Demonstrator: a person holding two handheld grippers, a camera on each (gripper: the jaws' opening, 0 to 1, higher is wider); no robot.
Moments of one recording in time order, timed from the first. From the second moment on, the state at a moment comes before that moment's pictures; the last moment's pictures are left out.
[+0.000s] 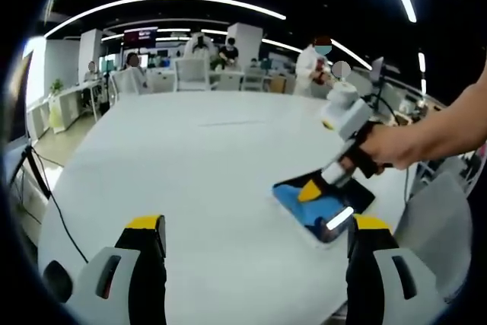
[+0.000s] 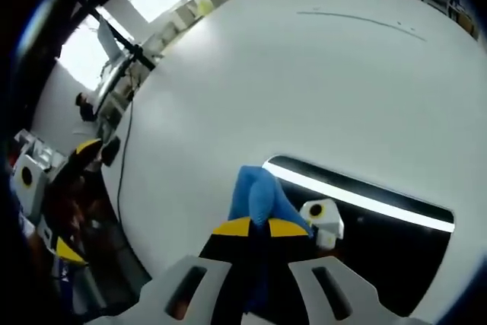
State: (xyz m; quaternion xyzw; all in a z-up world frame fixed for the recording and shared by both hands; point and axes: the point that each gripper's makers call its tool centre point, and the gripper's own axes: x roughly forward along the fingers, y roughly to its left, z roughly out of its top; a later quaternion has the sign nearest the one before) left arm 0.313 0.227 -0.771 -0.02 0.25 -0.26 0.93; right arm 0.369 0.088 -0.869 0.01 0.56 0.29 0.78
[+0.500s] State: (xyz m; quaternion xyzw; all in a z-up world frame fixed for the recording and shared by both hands) left arm 0.315 0.216 -0.771 -0.01 0.26 -0.27 0.93; right arm 0.366 0.048 -0.868 0.02 0.55 0.27 0.79
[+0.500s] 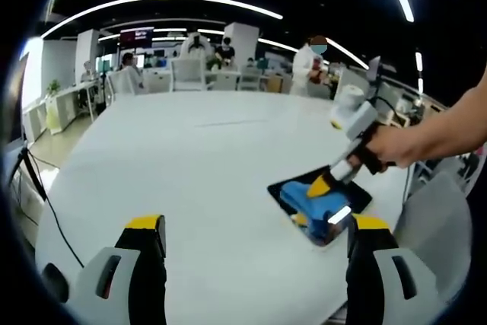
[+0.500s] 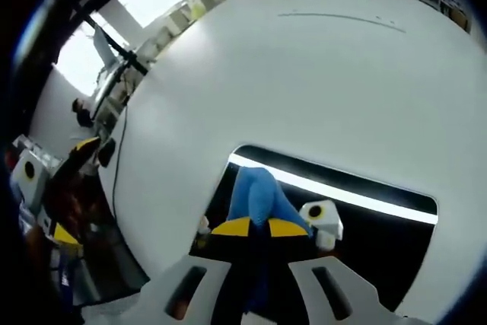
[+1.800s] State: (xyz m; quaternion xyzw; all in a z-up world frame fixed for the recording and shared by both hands) left arm 0.297 0.215 -0.779 0.03 0.27 -0.30 0.91; right arm 0.363 -0.069 -0.868 0.02 0.56 0.21 0.80
